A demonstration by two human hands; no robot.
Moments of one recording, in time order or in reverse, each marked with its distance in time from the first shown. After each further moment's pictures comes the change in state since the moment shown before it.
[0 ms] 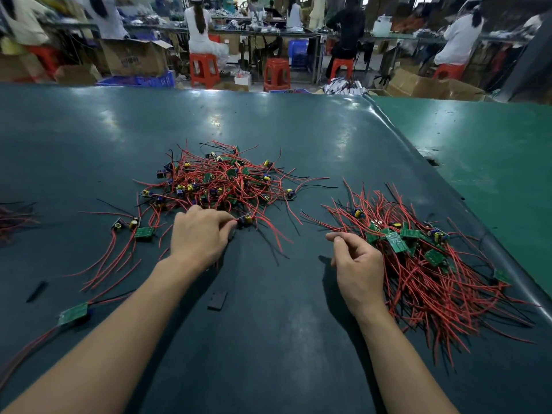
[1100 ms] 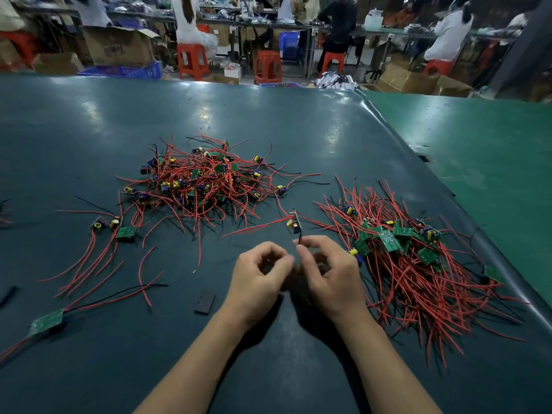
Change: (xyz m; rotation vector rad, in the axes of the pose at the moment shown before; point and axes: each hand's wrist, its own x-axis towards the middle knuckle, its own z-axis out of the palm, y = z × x) left_hand -0.067 0.089 0.033 -1.247 -0.107 -0.051; right_hand -0.014 -0.003 0.007 -0.250 -0.207 -0.389
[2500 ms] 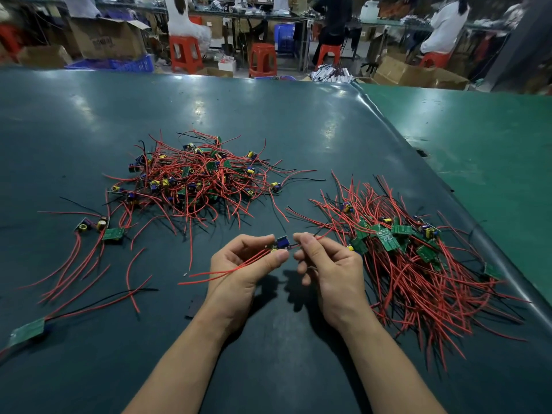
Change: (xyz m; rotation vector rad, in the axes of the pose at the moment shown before) left_hand 0.004 0.001 -0.006 -0.511 0.080 -0.134; right_hand 0.005 -0.008 0.001 0.787 0.037 0.576
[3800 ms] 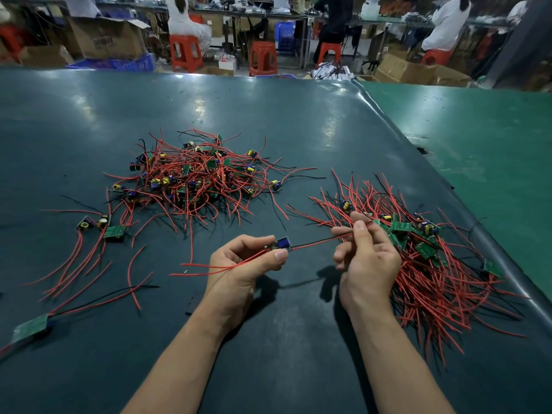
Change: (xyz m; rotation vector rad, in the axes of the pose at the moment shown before) left_hand -0.003 0.001 -0.003 0.014 -0.019 -0.055; right_hand 0.012 -0.016 -0.018 0.081 0.394 -0.191
